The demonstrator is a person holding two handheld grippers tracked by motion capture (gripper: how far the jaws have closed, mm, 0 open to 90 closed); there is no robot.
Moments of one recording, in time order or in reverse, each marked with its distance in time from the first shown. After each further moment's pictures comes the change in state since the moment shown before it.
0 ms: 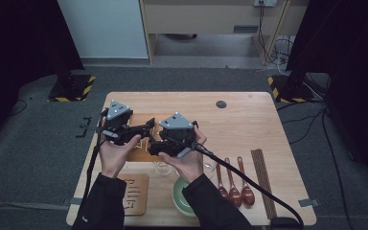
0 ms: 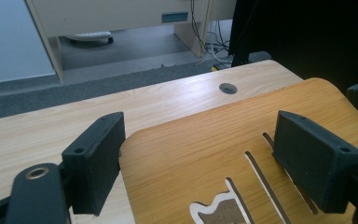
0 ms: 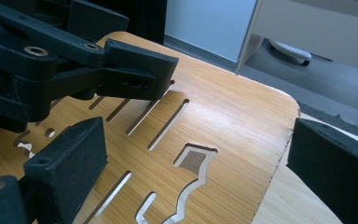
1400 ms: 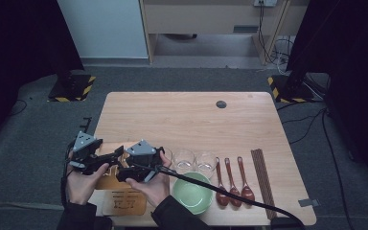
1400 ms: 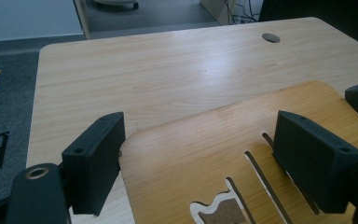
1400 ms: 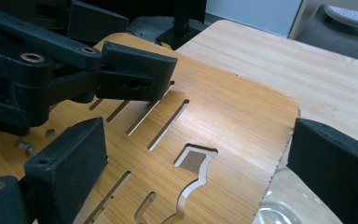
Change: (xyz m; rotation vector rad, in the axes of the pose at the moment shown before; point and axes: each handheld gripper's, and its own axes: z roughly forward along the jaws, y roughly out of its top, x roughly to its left) left arm 0.060 -0.085 -0.056 0.093 0.084 -0.052; right arm 0.094 -0.040 0.041 0.066 0.135 0.051
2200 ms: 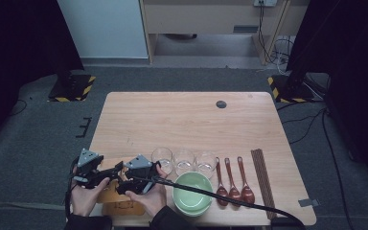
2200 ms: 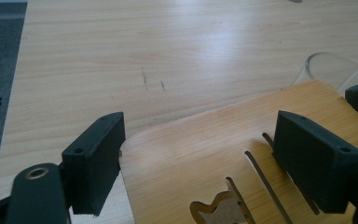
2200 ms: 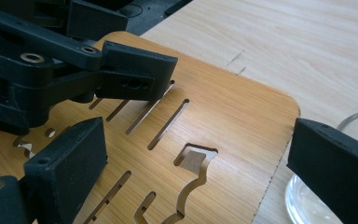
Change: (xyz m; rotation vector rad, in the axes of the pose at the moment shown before) left arm 0.016 -0.063 0.017 0.067 0.008 -0.047; right arm 0.015 -0.051 0.035 0.080 0.037 0.017
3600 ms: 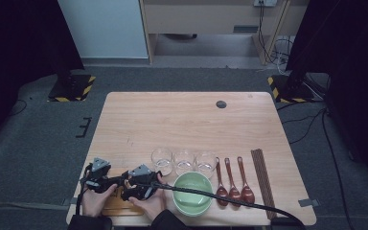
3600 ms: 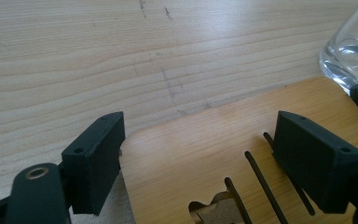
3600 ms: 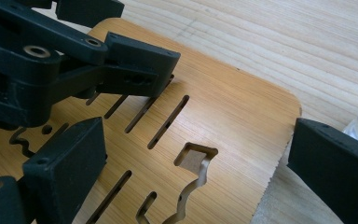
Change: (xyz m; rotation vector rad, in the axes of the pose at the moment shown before) left arm 0.013 -0.051 0.050 0.117 -0.007 0.001; right arm -0.002 -0.052 0.050 0.106 -0.025 0.030
